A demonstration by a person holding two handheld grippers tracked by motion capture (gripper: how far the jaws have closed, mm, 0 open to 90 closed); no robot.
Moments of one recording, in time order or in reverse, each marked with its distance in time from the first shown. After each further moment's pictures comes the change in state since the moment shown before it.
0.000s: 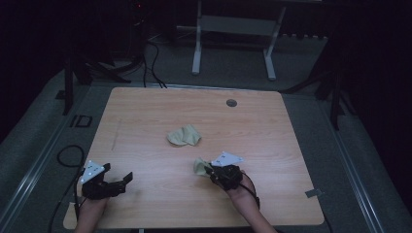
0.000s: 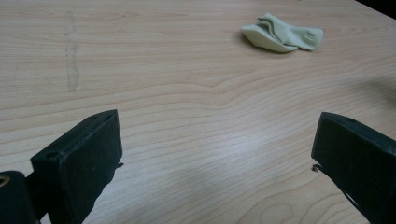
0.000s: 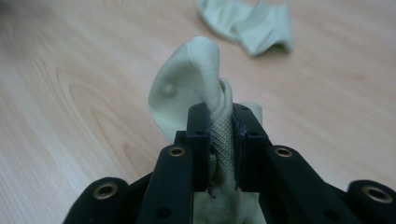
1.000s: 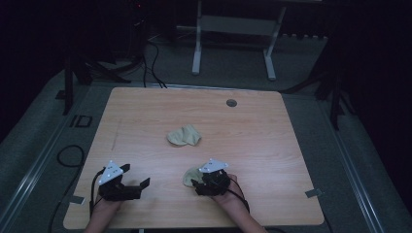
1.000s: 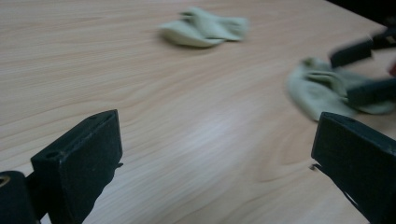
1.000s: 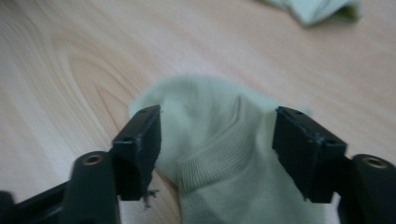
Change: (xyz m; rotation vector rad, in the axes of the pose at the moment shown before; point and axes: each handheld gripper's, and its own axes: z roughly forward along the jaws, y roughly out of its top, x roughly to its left) left arm -0.047 0.009 0.019 0.035 -0.203 0.131; right arm 0.020 -0.013 0.035 0.032 0.040 -0.015
